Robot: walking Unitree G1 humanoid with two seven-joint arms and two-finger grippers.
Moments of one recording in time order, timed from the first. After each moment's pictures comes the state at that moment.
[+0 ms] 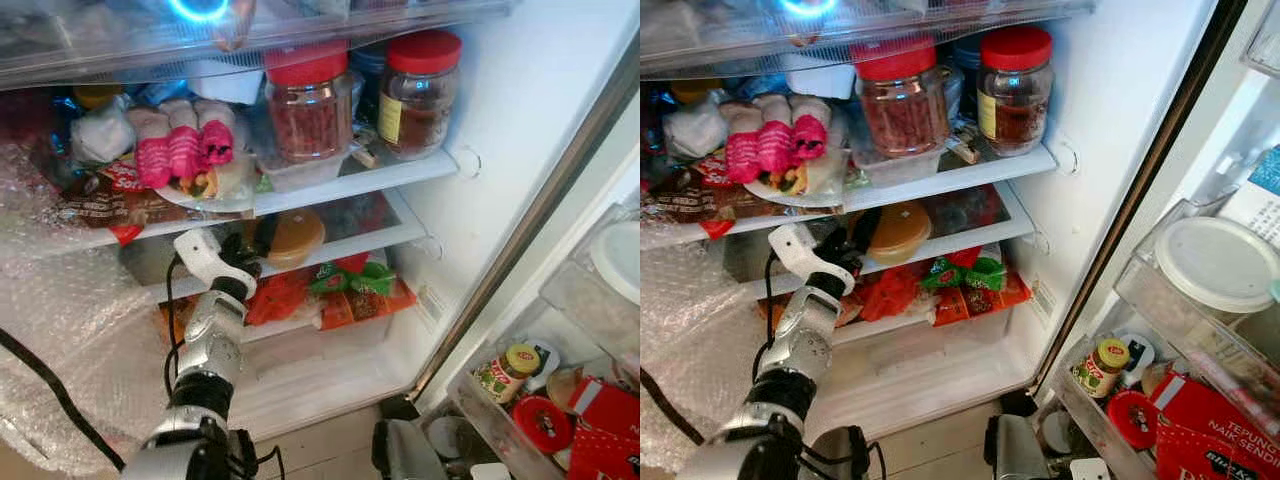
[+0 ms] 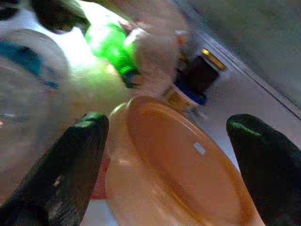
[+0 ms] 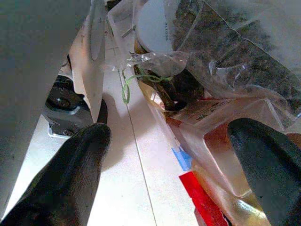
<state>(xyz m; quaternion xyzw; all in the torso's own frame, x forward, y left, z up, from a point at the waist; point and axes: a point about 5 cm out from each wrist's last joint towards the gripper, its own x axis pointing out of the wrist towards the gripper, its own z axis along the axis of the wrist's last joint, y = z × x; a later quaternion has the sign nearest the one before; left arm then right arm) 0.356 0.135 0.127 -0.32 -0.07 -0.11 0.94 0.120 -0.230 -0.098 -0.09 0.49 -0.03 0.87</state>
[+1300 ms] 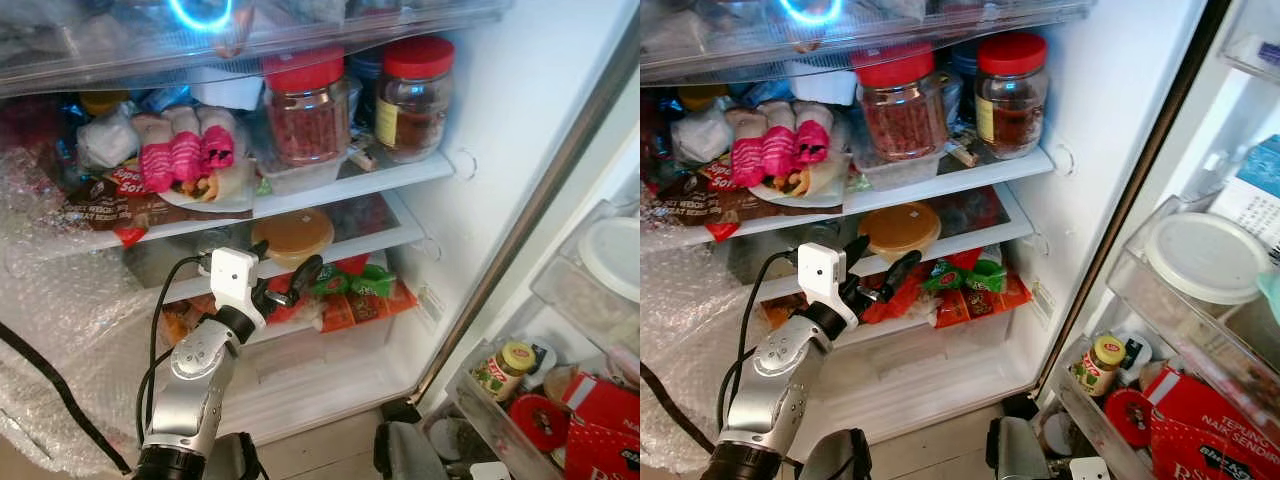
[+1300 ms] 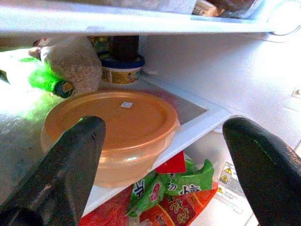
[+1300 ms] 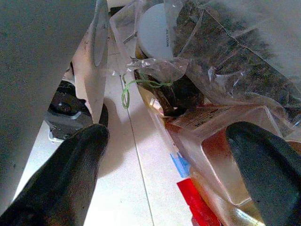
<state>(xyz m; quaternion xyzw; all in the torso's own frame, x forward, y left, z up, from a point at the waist) 0.296 0.117 0.139 -0.04 -0.09 -0.24 0.97 0.121 -0.230 -0.098 -0.09 0.49 -0.03 0.87</state>
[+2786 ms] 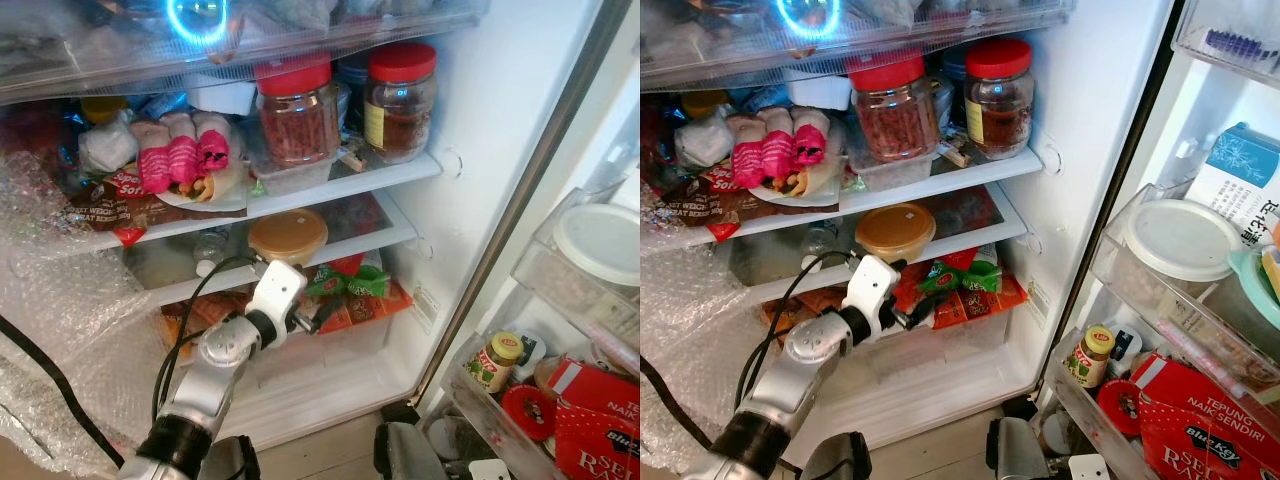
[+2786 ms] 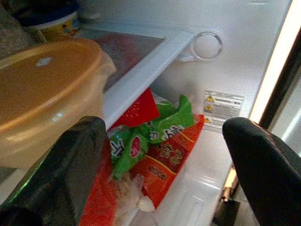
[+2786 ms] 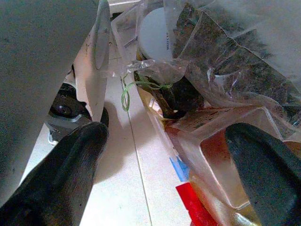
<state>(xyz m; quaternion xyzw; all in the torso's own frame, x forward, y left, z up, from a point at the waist) 0.314 0.091 0.110 0.10 0.01 -0.33 0.94 0.125 -0.229 -0.097 -0.09 0.48 -0.03 0.87</state>
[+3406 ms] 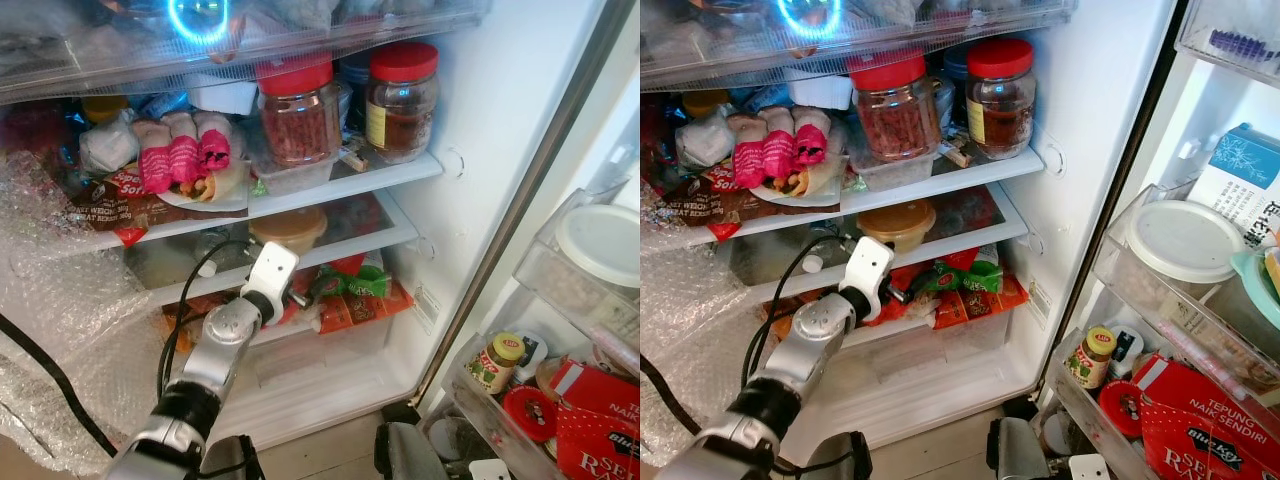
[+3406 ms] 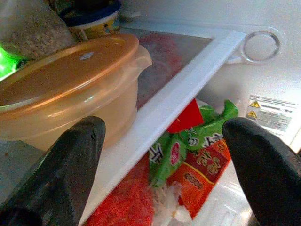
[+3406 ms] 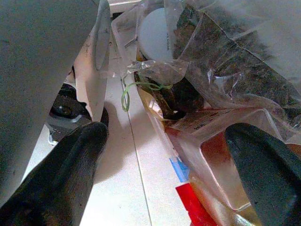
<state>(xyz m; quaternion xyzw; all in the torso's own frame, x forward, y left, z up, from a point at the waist) 0.345 0.096 0.113 0.11 0.00 -0.27 0.96 0.125 -0.229 -0.097 -0.09 0.48 -0.03 0.87</state>
